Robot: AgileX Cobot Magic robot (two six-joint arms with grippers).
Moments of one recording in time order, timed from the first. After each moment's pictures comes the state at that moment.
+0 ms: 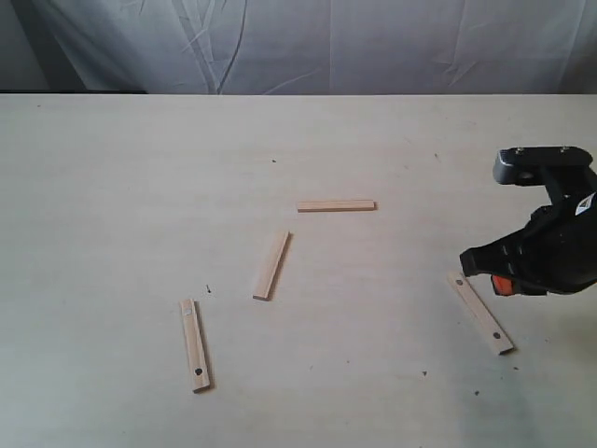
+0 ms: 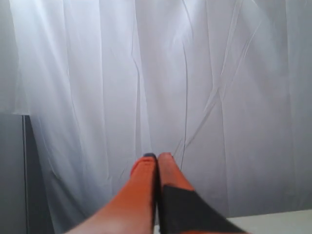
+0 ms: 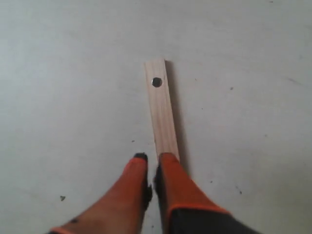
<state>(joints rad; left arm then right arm) 0.00 0.01 0.00 0.06 -0.26 -0.05 0.21 1.43 -0.64 0.29 0.55 -0.18</state>
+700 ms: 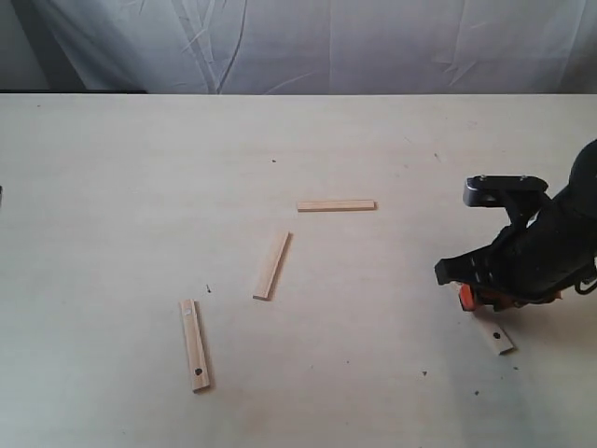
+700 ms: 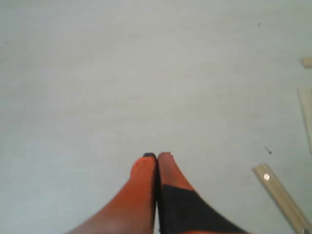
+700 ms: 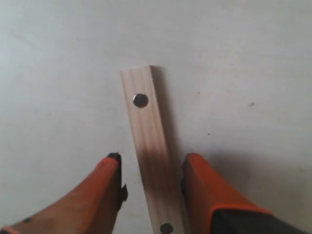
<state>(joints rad) 0.00 0.90 -0.70 0.01 0.68 0.01 0.21 1.70 -0.70 0.32 0.47 -0.18</state>
